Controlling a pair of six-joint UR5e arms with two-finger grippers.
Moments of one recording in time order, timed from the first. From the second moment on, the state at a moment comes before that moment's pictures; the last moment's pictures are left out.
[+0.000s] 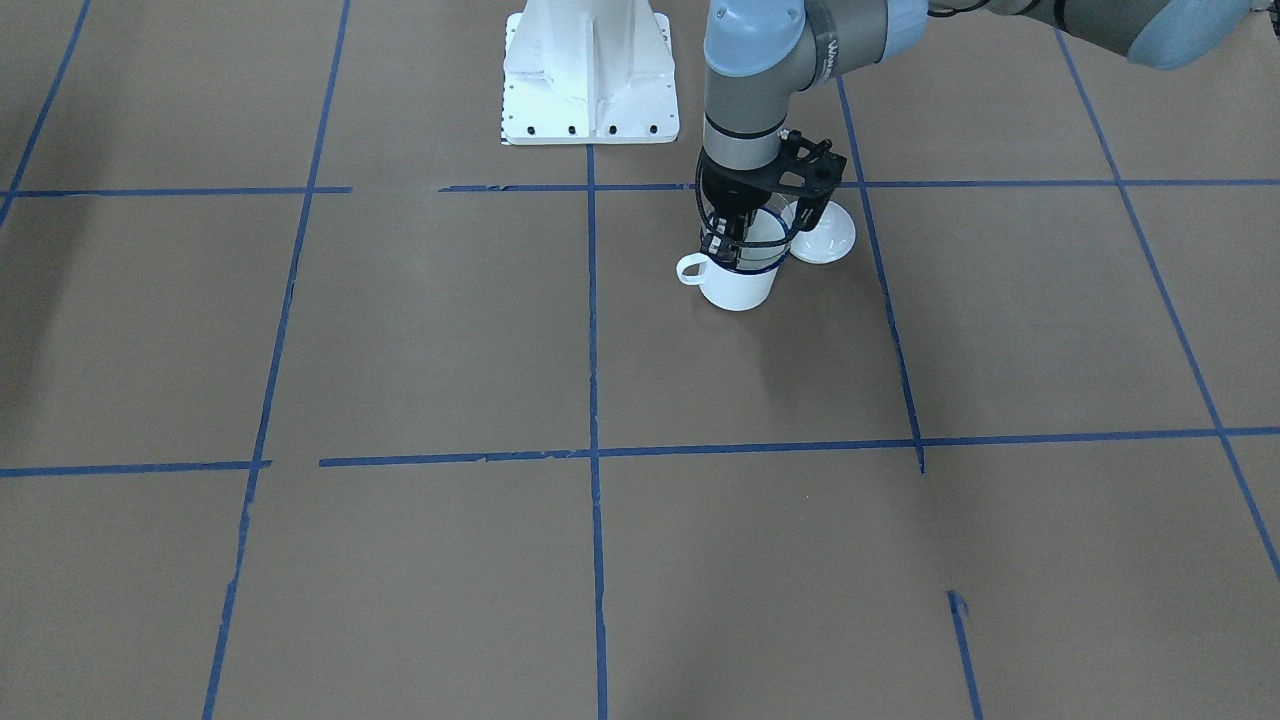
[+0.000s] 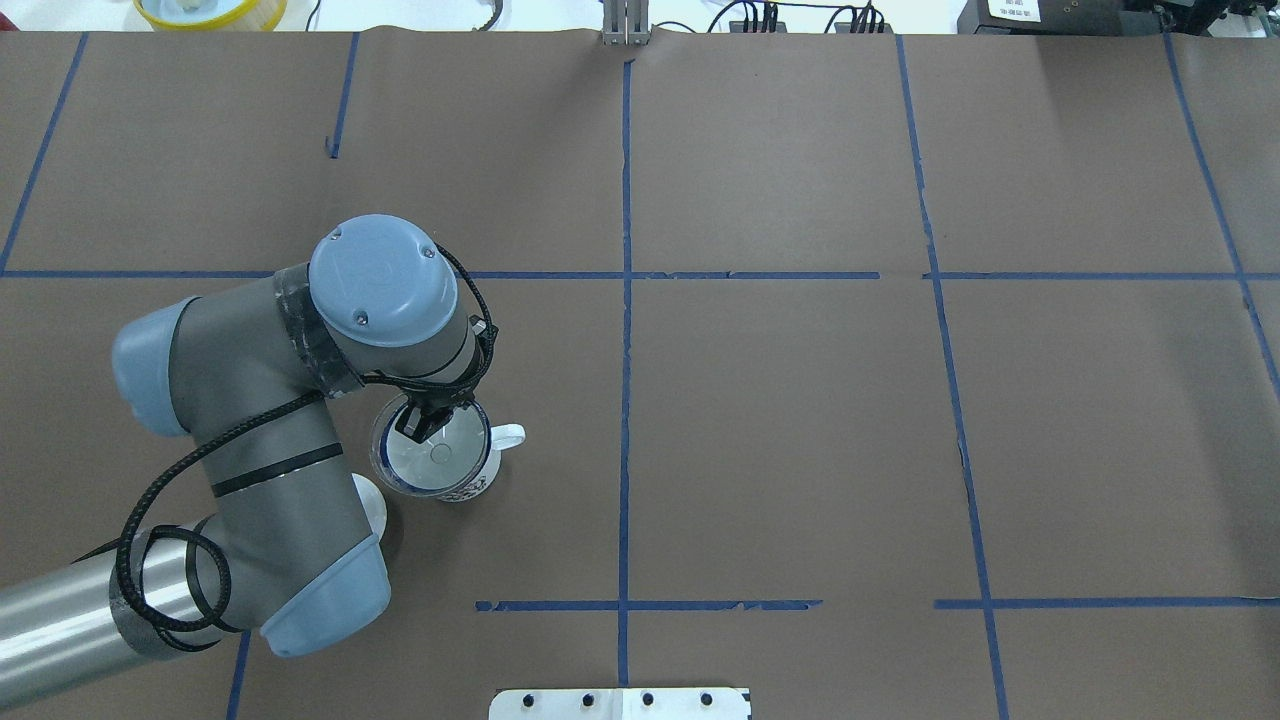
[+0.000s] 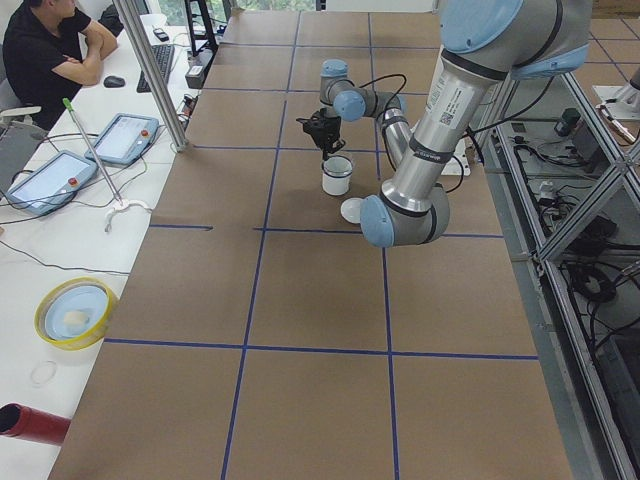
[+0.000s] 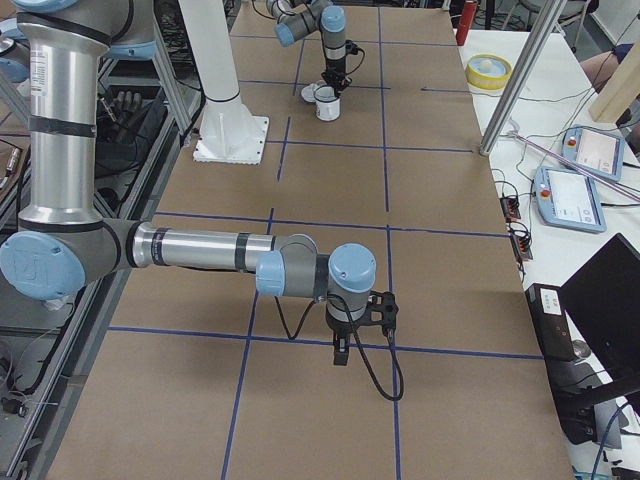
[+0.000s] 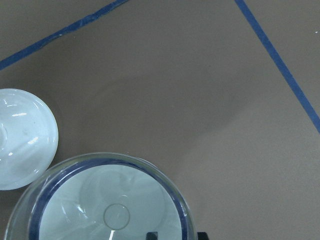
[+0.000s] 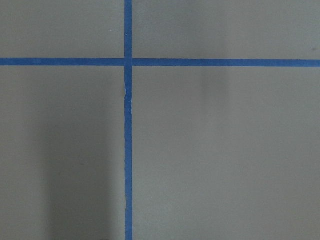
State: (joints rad) left arm -0.52 -2.17 -1.89 -1.34 -1.82 -2.23; right arm 1.57 -1.68 1.66 -1.57 2.29 0.01
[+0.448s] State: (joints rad) left arm -0.56 -2.20 -1.98 -1.24 -1.81 -2.20; right arm 1.57 -1.68 1.66 -1.57 2.29 0.01
